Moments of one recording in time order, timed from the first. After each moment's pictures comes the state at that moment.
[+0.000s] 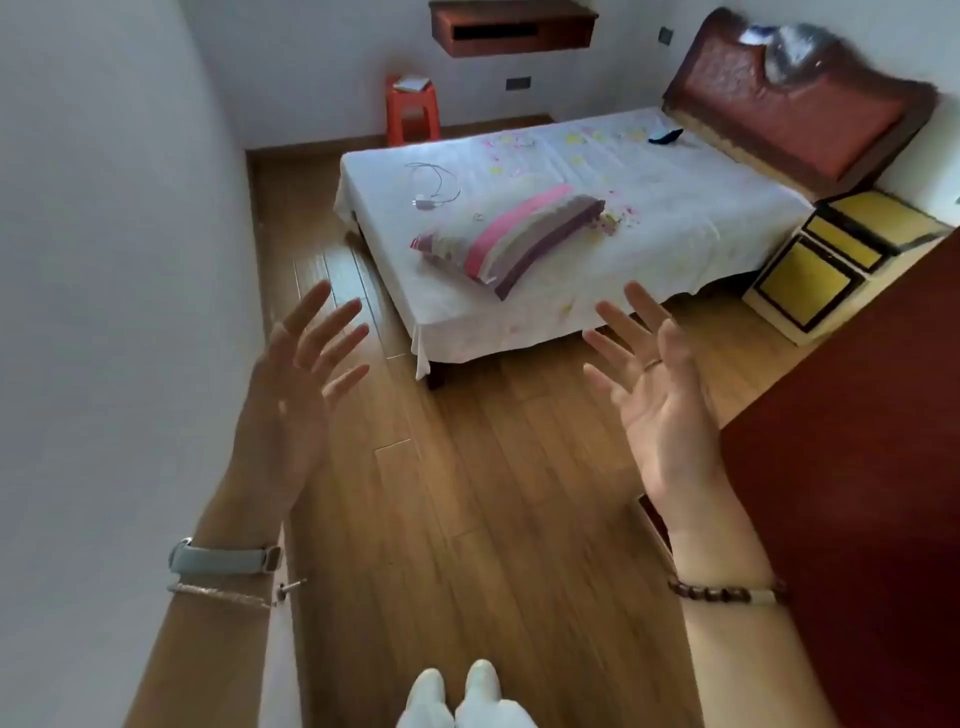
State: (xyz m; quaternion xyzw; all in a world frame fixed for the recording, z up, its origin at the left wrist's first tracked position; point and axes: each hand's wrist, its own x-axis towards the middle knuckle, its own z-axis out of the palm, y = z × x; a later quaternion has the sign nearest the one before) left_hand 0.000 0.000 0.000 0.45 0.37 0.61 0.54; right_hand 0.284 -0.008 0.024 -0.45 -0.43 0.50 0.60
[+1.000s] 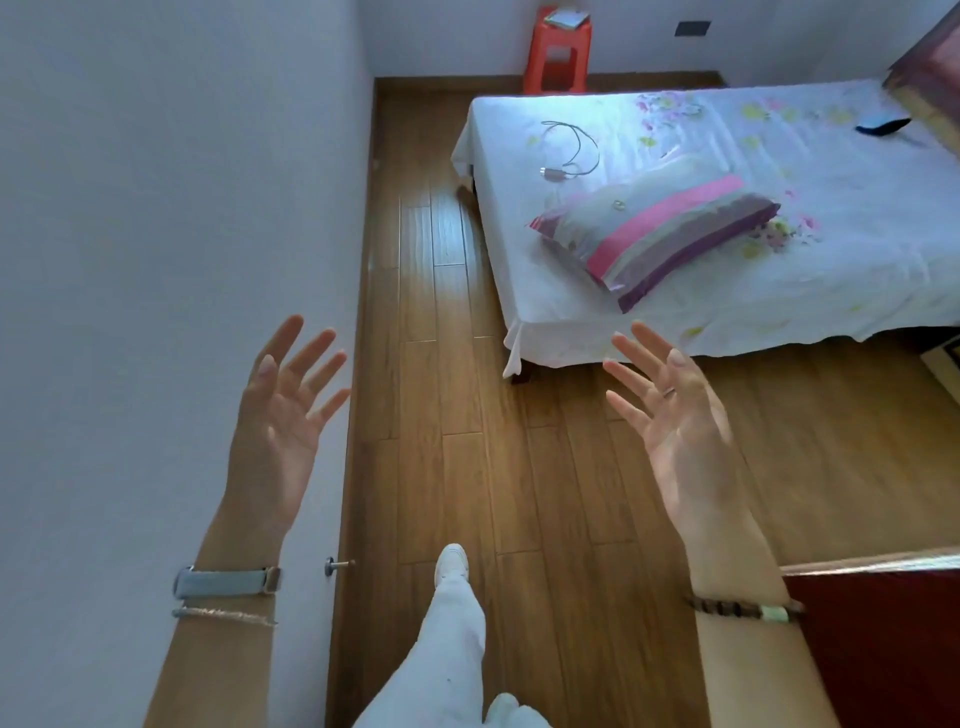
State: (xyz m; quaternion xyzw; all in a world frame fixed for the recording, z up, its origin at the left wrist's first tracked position) left_hand -0.123 0.105 -0.067 0.33 0.51 0.65 0.45; right_hand 0.177 0.190 -0.051 -0.48 -0.46 0.58 0.47
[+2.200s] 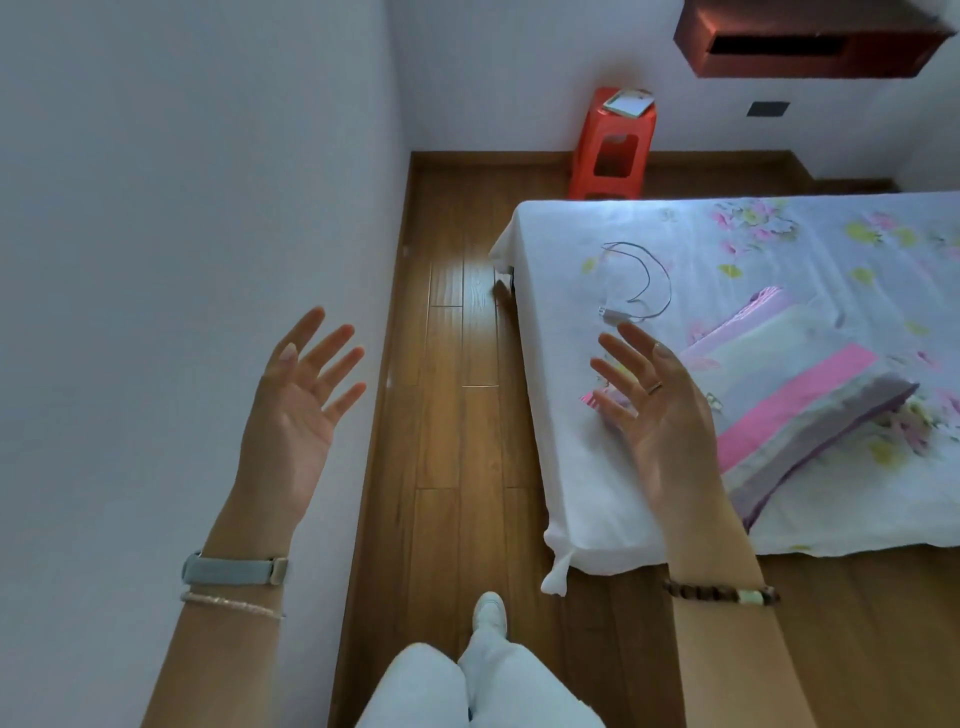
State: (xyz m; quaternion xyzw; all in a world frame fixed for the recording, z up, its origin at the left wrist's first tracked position) left_hand -0.321 0.617 -0.053 0.30 0.51 0.68 0.43; right_hand -0.044 0.723 -0.052 -0.43 -0.43 0.64 0.47
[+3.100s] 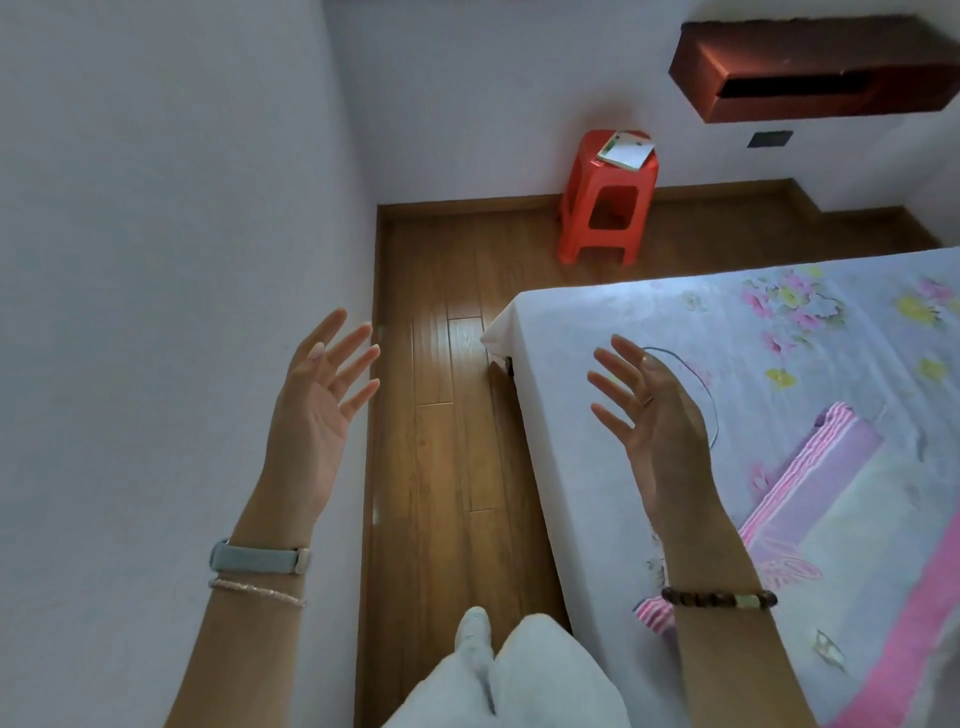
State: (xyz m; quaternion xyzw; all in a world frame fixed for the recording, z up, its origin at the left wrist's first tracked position) left_hand -0.512 1.087 -0.056 0.34 0.52 0.64 0.45; right_hand -0.234 1.155 -0.061 -0.49 -0.45 0.59 0.46
